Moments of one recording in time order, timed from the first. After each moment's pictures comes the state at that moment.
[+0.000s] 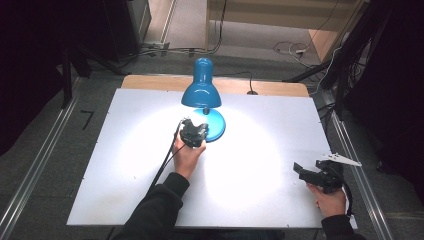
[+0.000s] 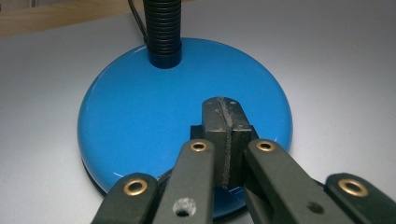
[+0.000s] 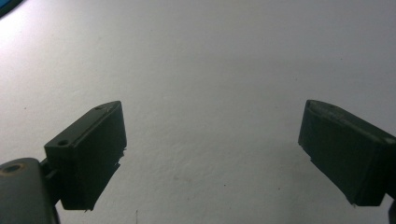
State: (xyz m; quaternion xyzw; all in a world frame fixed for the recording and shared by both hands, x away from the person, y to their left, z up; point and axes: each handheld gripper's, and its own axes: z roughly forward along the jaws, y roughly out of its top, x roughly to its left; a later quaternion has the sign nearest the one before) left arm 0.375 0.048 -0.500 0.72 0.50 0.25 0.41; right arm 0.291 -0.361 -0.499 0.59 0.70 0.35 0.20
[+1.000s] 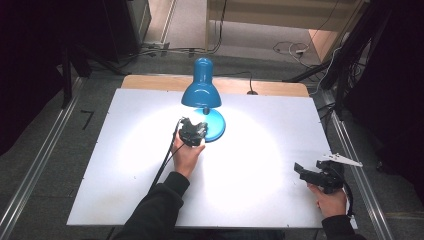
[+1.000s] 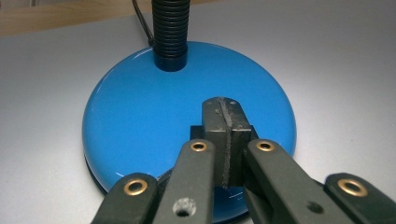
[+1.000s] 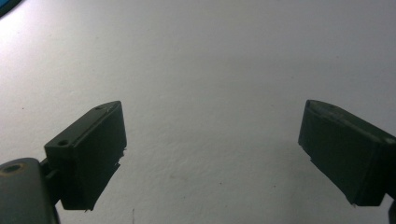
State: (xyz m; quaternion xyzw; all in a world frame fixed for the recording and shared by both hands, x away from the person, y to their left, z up) left arm 0.377 0.053 -0.498 0.71 0.50 0.26 0.41; right arm 0.290 -0.364 -0.499 0.59 0.70 0.36 0.20
